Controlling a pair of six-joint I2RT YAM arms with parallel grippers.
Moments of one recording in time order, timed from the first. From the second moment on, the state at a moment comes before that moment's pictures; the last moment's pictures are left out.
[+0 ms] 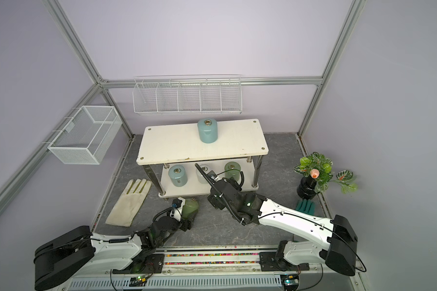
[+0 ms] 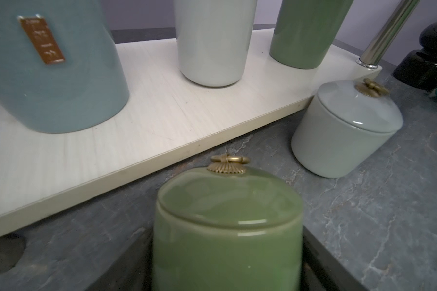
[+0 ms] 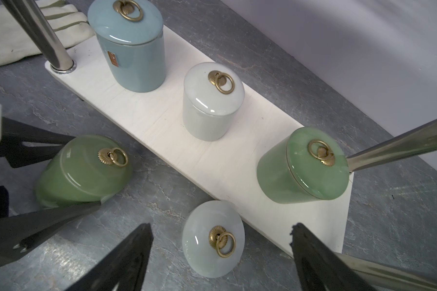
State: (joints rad) left arm -1.06 1.19 0.01 0.80 -0.43 -0.28; right arm 1.08 1.26 0.98 -0.47 0.49 0.10
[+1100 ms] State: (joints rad) left arm -1.16 1.90 0.12 1.54 -0.52 -0.24; right arm 1.09 1.35 1.01 -0.42 0.51 0.04
